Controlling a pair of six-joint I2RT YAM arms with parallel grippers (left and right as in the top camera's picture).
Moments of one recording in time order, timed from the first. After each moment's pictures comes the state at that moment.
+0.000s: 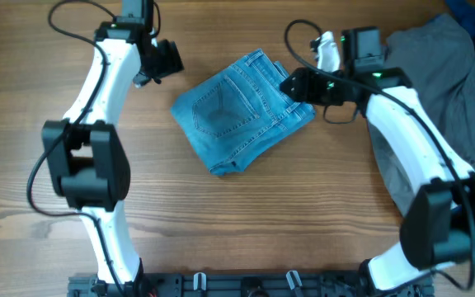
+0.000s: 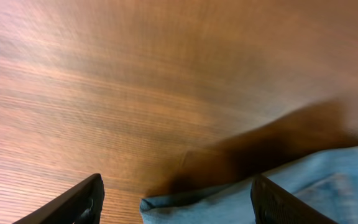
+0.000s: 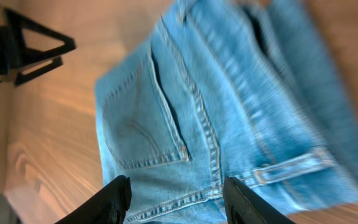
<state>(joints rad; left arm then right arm) -0.10 2.16 1.84 -0.93 0.08 -0.42 0.18 1.77 1.33 -0.59 -0.57 0.27</state>
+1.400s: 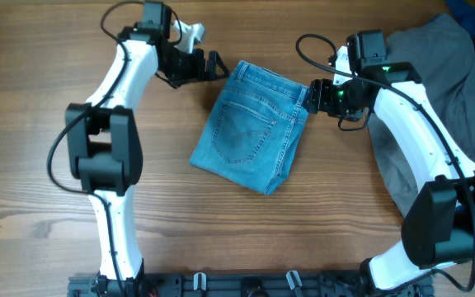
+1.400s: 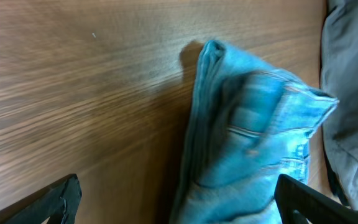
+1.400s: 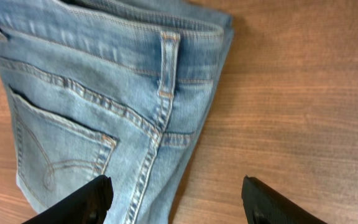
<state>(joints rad) -0.14 2.32 1.88 -0.82 0.68 -0.05 0.12 1.75 1.37 -0.88 -0.26 0.26</state>
